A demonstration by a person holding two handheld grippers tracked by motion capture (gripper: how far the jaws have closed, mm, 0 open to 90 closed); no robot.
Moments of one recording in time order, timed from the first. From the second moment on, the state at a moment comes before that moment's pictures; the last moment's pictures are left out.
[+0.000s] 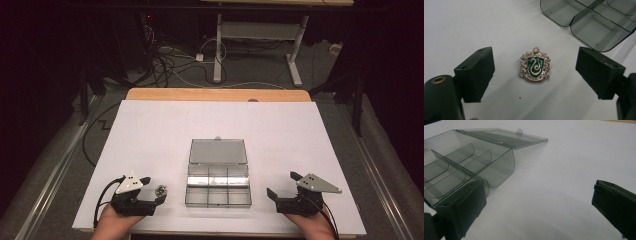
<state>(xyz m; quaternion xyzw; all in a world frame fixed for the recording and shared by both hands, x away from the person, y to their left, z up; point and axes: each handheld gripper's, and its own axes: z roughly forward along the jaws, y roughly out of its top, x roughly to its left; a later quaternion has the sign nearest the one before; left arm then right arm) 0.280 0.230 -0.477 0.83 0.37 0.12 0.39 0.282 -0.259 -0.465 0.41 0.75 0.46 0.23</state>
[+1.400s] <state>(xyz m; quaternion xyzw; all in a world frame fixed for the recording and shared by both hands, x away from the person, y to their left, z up) 0.286 0.218 -0.483 0.85 0.37 0.12 0.35 0.277 -0.261 -0.464 0.40 0.76 0.46 0.23</state>
